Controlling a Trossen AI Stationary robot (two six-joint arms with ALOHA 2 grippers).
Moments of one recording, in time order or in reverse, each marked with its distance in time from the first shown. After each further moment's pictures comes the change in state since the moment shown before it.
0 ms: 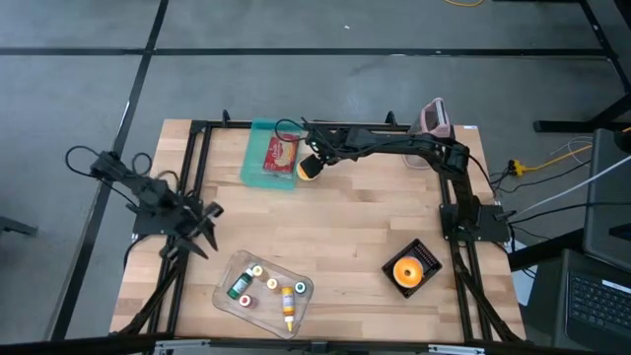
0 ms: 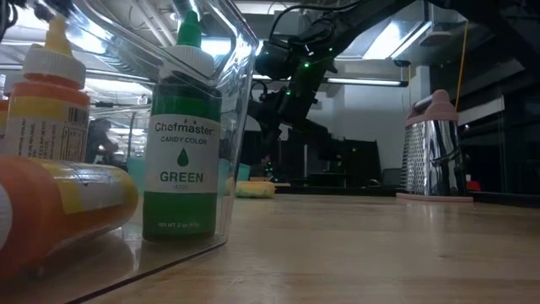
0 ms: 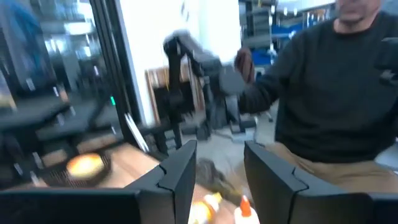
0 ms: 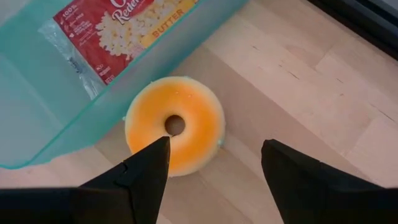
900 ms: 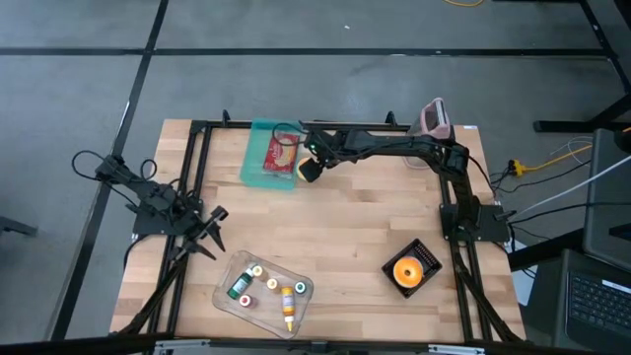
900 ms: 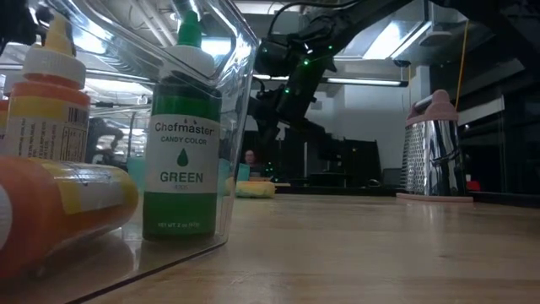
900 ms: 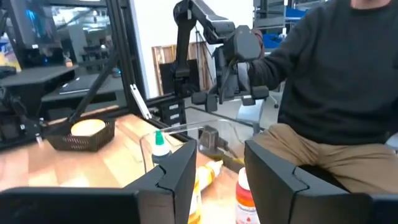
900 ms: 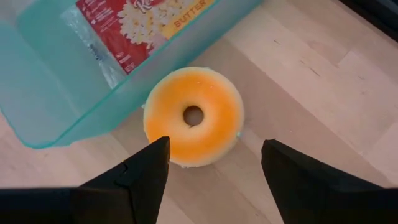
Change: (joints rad) left arm 0.000 -0.111 -0.115 -0.063 -0.048 -0.031; right arm 0.022 0.000 0.000 0.003 -0.029 -0.022
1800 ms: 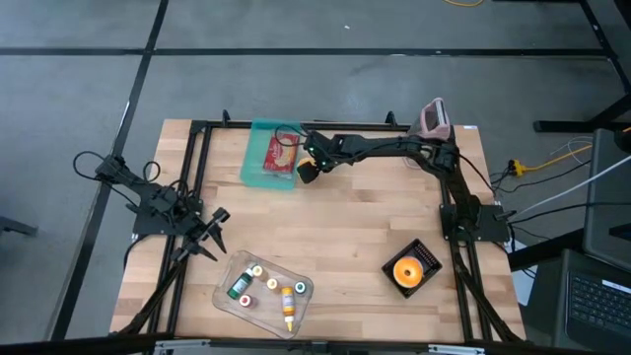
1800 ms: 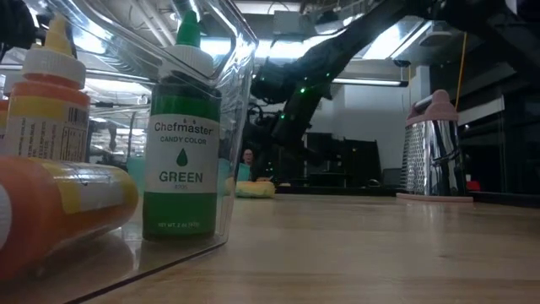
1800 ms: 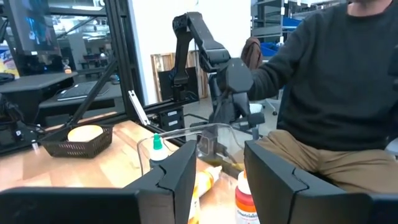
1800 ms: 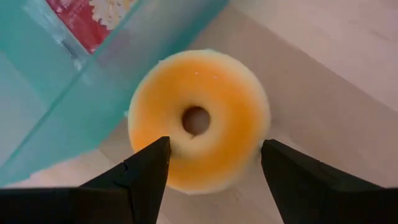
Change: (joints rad) left arm -0.002 0.000 -0.053 0.091 0.007 -0.008; right arm -0.037 0.088 -0.056 0.146 -0.105 0.103
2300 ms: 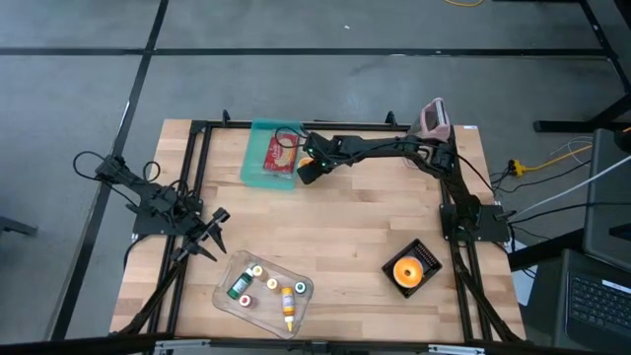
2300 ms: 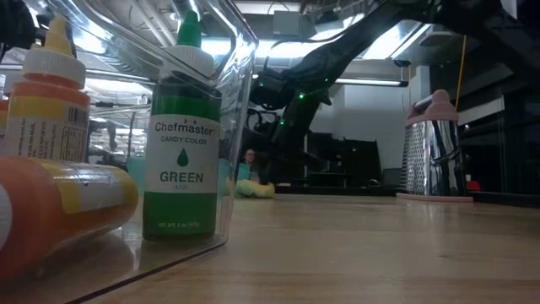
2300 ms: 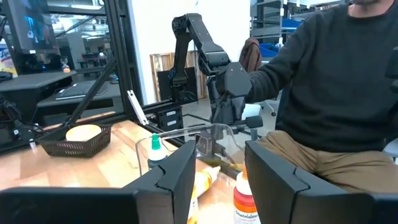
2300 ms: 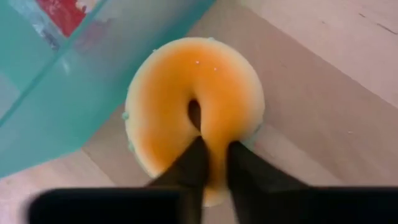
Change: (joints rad) left arm 0.000 0.000 0.000 0.000 0.004 -0.010; right arm -0.003 0.030 0.001 0.005 0.006 -0.020
